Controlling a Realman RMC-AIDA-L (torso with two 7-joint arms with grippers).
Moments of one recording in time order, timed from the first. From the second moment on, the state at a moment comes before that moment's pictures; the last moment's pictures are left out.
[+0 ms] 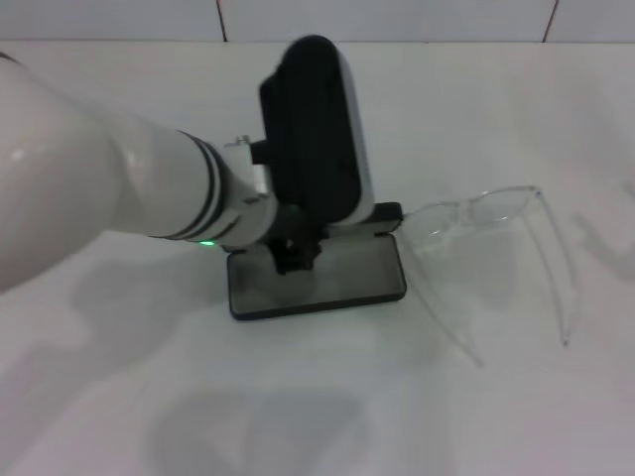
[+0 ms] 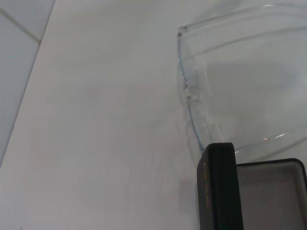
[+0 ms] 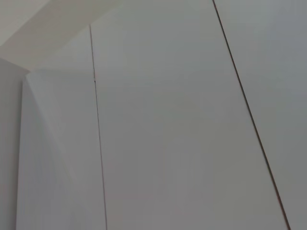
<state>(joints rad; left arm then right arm) -0.46 -2.09 1.93 1.61 2.76 1.19 -2.31 0.27 2.01 -0.31 -0.30 -1.37 -1.91 0.87</state>
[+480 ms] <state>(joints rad) -0.54 -2.10 2.01 1.51 2.75 1.08 -2.29 0.27 2.01 -0.32 -0.30 -1.37 -1.90 0.87</state>
